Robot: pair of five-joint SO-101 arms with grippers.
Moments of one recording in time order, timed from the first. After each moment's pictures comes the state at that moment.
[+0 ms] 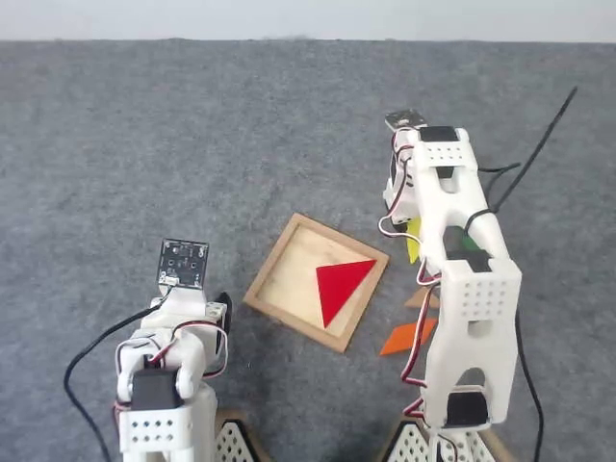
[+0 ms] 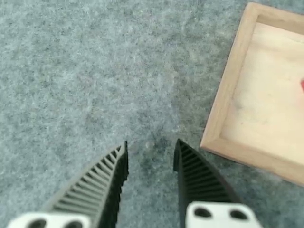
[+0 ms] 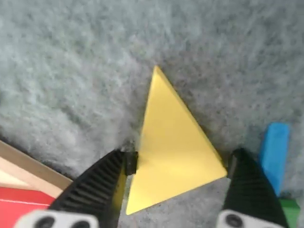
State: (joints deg) left arm -9.4 -103.1 96.9 72.0 -4.0; right arm -7.2 42.7 -22.2 81.0 10.5
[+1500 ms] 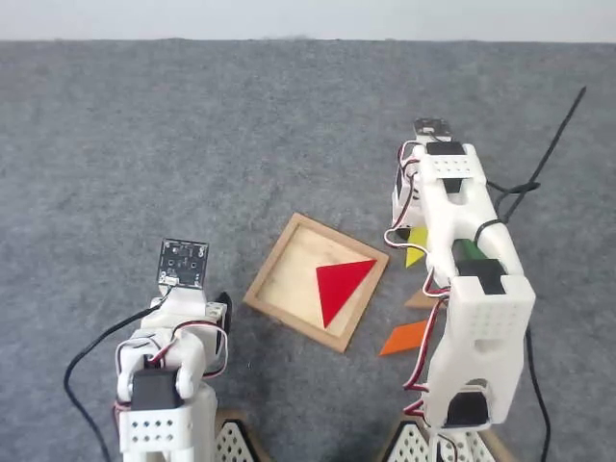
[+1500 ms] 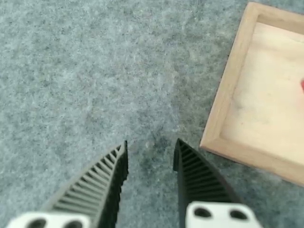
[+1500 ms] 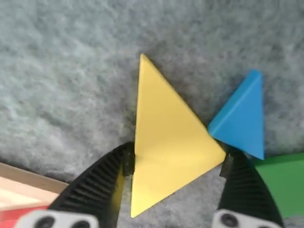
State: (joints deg) left arm -9.4 -103.1 96.9 72.0 -4.0; right arm -6.8 32.3 -5.5 71.6 -6.1
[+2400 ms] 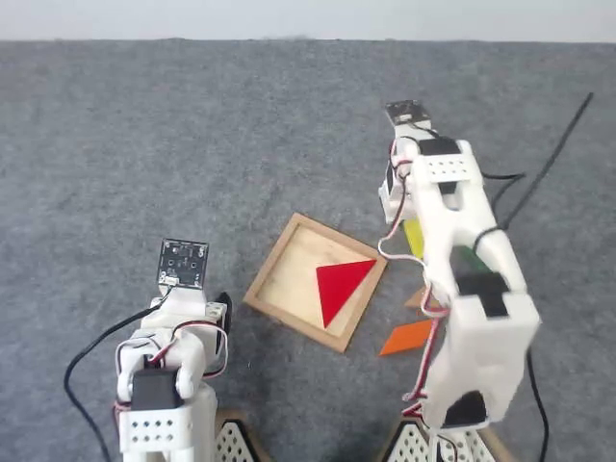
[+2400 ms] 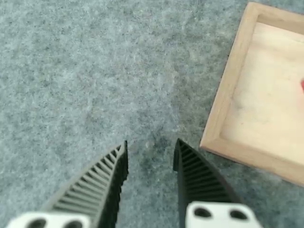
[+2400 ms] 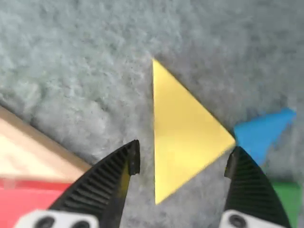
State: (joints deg) left arm -9.4 -103.1 96.9 72.0 -4.0; right arm -9.7 23.6 -2.0 69.0 6.6
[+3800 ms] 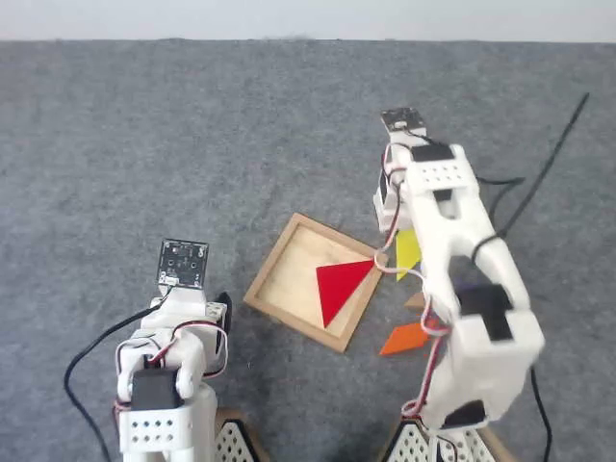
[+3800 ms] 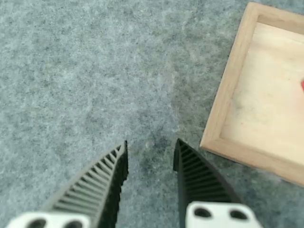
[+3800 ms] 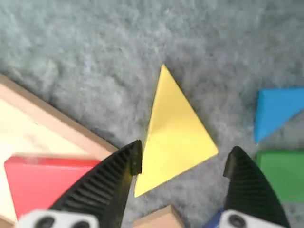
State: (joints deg) left arm -9.4 -103.1 96.9 72.0 -4.0; right arm -11.6 14.7 7.4 69.4 2.1
